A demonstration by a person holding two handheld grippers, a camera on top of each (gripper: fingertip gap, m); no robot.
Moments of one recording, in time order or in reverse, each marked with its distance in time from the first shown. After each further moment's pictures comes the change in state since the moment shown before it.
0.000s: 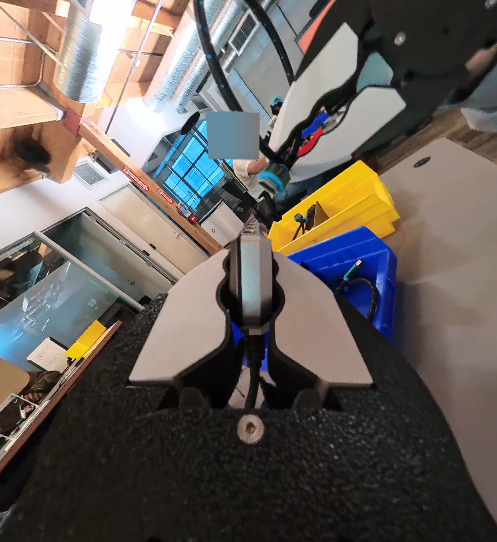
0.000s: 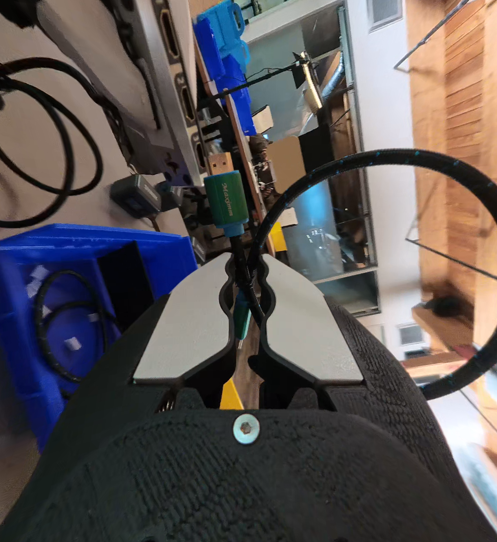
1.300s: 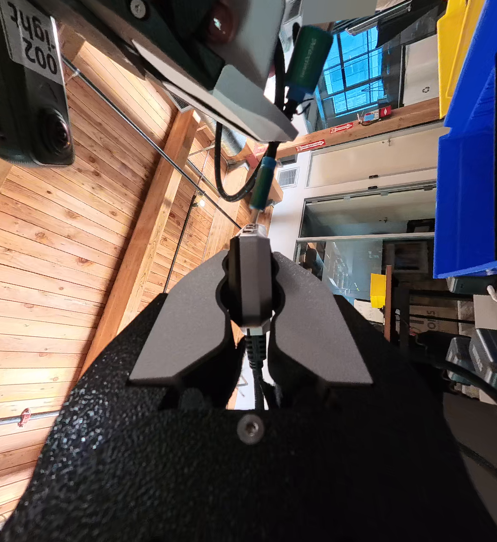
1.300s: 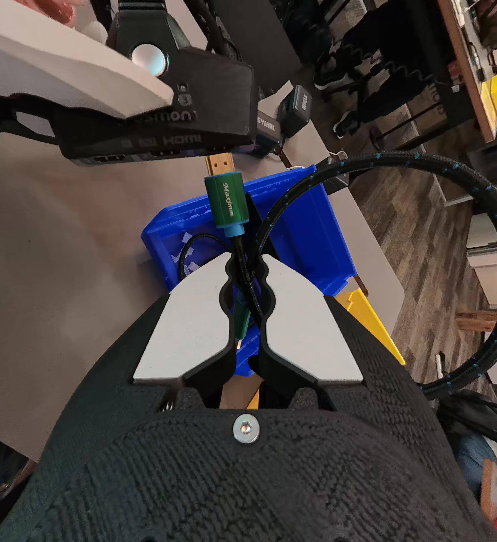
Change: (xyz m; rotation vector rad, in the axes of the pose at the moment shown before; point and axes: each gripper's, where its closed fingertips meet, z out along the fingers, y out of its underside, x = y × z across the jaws) left arm 0.005 0.008 0.016 -0.219 -0.471 1.177; right arm -0.046 0.025 0.014 -0.336 -0.553 0.473
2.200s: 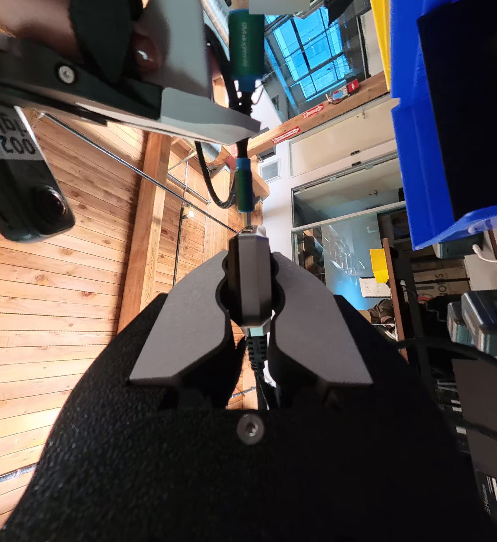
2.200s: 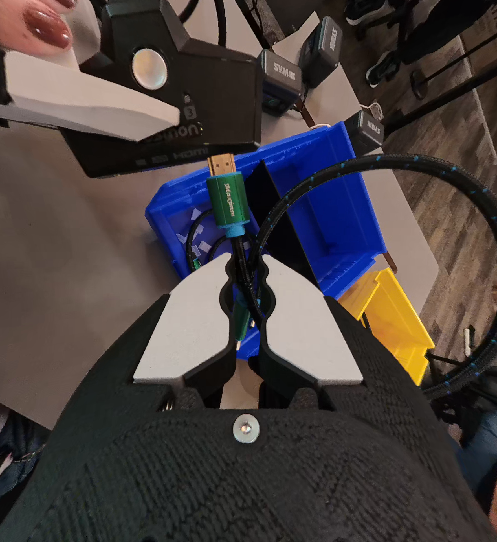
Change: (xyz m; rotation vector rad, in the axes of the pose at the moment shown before) left arm 0.038 -0.005 0.002 0.000 0.095 0.173; right arm -0.006 0.021 0.020 -0.129 -0.069 0.051
